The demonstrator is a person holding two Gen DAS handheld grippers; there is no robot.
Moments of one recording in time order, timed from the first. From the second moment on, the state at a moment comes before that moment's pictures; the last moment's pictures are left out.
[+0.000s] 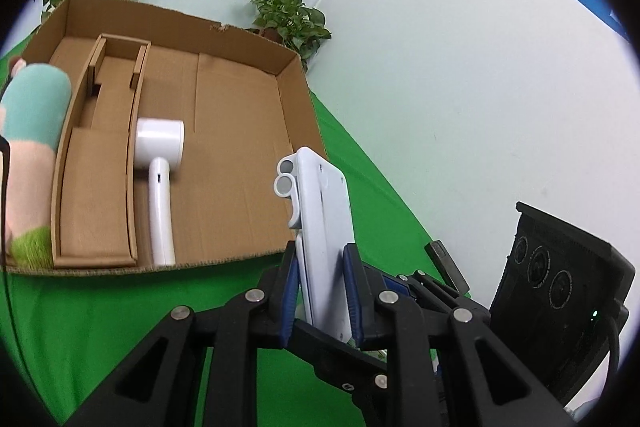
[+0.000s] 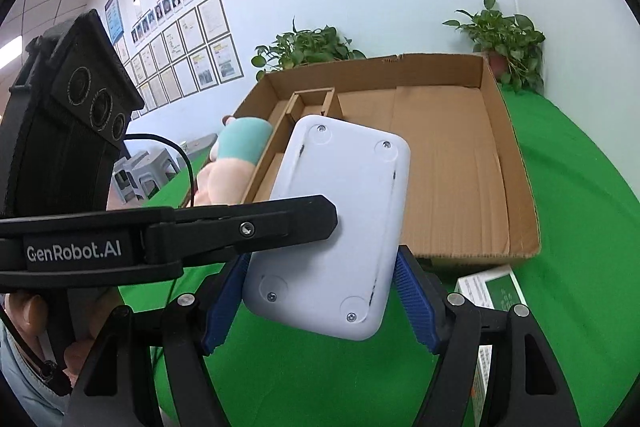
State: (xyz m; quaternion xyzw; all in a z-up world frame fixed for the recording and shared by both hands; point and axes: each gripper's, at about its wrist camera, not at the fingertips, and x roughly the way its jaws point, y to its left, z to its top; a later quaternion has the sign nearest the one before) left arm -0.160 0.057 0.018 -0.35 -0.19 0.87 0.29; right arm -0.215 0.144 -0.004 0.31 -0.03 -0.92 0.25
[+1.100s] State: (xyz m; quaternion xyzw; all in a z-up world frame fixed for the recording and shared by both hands) left arm -0.281 0.060 -0.040 -0.46 -0.18 0.84 0.22; right arm -0.381 0.136 -0.073 0.44 -0.08 -0.85 0.28
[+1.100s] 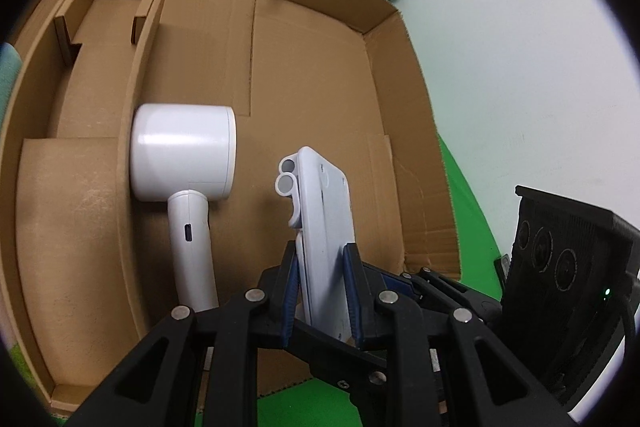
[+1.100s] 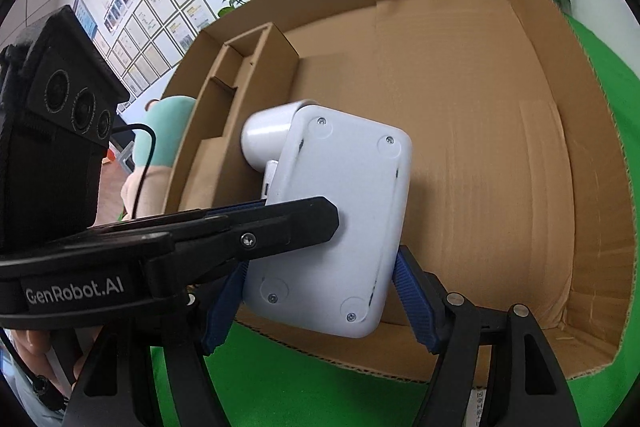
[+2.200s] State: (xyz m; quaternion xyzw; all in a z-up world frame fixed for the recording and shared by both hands) left arm -0.244 0.001 -0.036 -0.44 -0.17 0.87 0.14; right arm -0.391 0.130 -0.107 0.47 -0.07 -0.83 0.29
